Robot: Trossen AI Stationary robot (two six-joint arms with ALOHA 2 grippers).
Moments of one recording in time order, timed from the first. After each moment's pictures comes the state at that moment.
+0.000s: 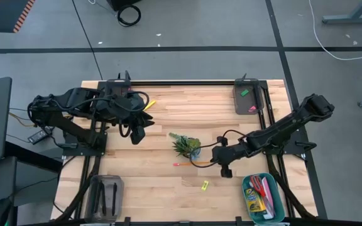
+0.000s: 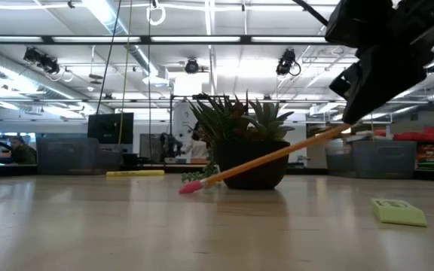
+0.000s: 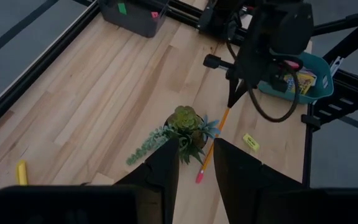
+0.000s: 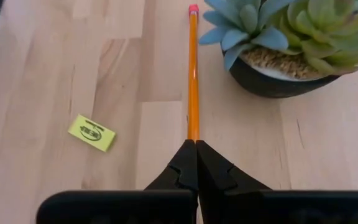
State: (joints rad) left arm -0.18 1.36 1.80 -1.16 -0.29 -0.51; right arm 0.40 1.37 0.69 -0.21 0.17 0.38
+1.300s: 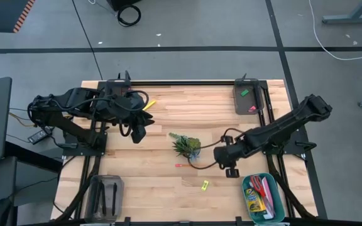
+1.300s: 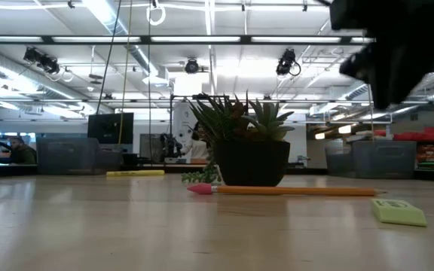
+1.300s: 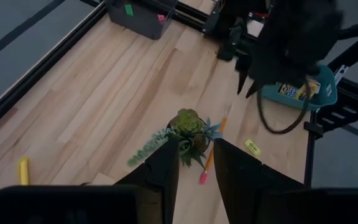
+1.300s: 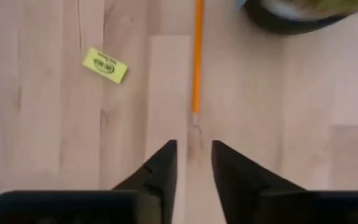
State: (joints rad) left arm -0.18 1.36 1.80 -1.16 -0.31 -0.54; right arm 0.40 1.41 0.96 -0.75 0.05 0.39
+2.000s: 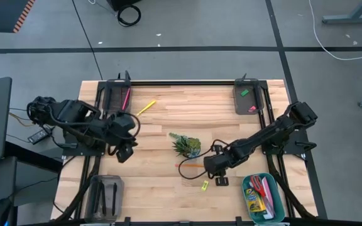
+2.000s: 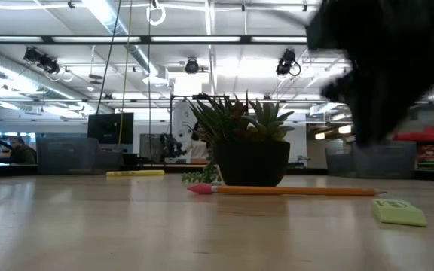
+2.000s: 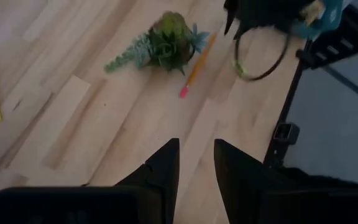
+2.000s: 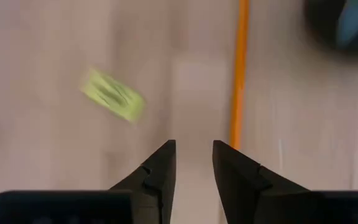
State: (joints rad) left arm -0.40 1.36 1.80 -1.42 -0.24 -0.88; right arm 0.42 1.65 0.98 -0.54 0.03 0.40
